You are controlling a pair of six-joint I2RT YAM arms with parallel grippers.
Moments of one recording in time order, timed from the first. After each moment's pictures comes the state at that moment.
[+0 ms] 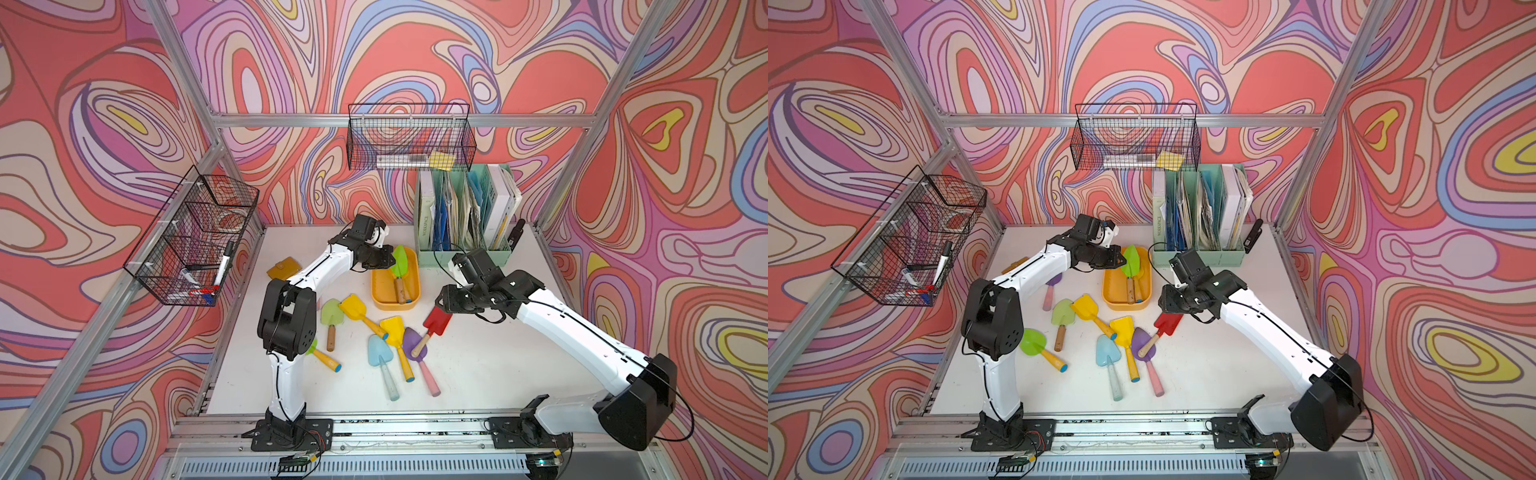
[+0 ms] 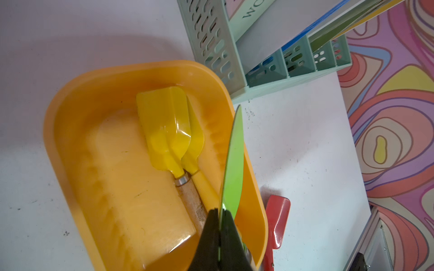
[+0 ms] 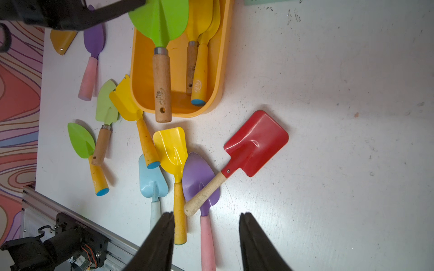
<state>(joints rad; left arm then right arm) -0.37 2.02 1.67 -0.56 0.43 -0.31 0.58 1.36 1.24 -0.88 -0.09 0.52</state>
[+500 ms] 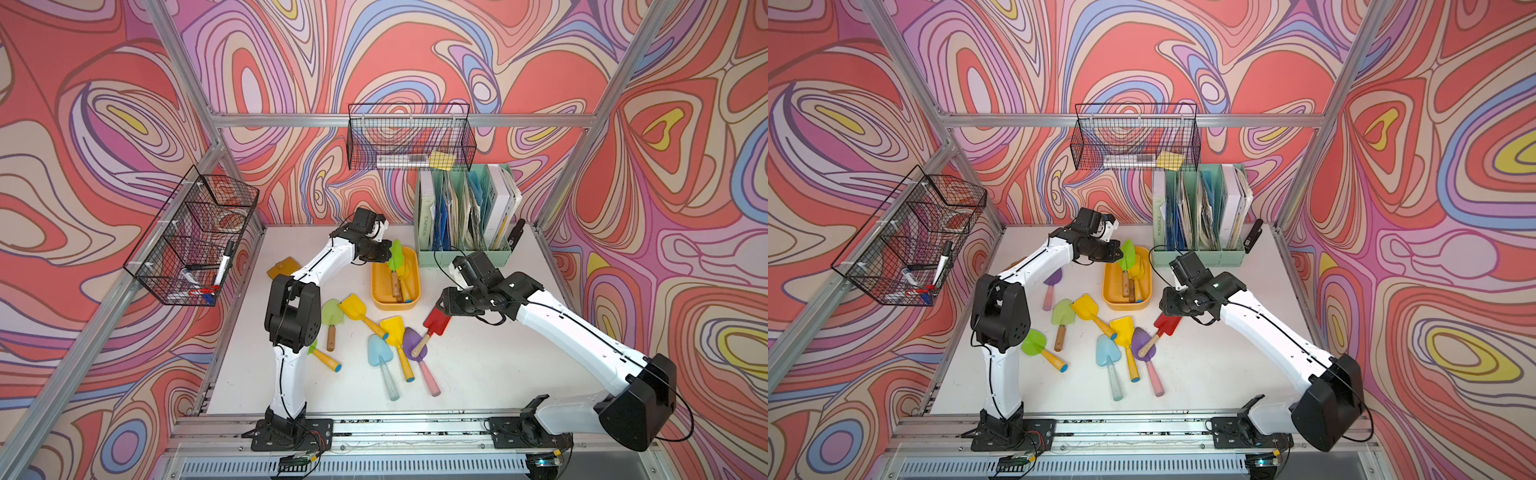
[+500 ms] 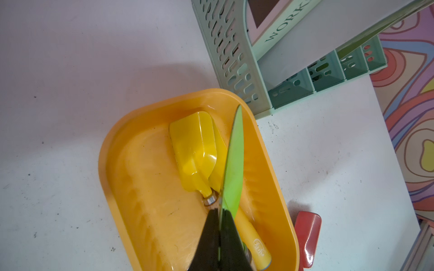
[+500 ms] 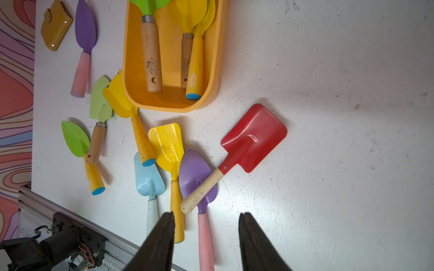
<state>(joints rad) -0.36 2.09 1.81 -0.63 0.33 -0.21 0.58 1.36 1.22 -0.88 -0.09 0.53</state>
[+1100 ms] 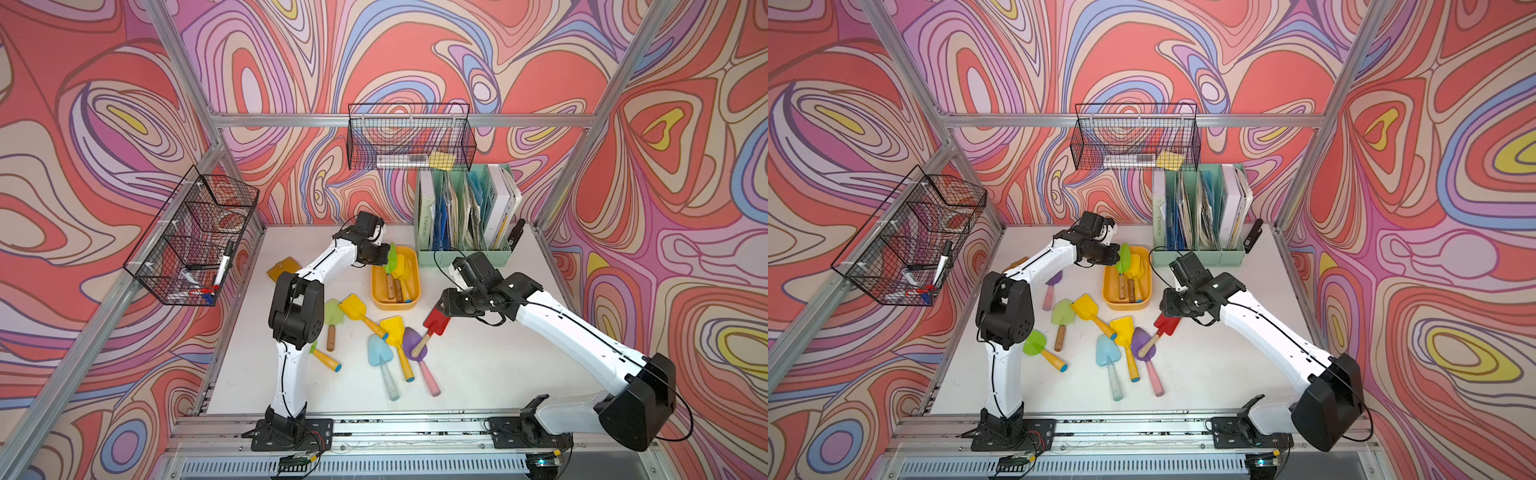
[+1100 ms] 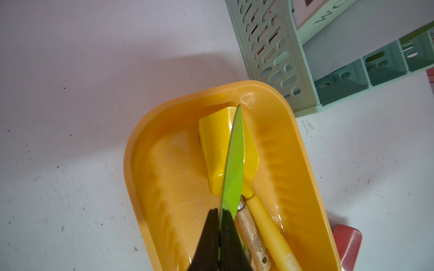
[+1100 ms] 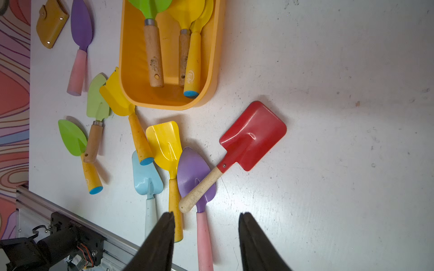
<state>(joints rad) -0.36 2.14 1.81 -0.62 0.24 -0.19 0.58 1.36 1.21 -0.88 -0.09 0.53</state>
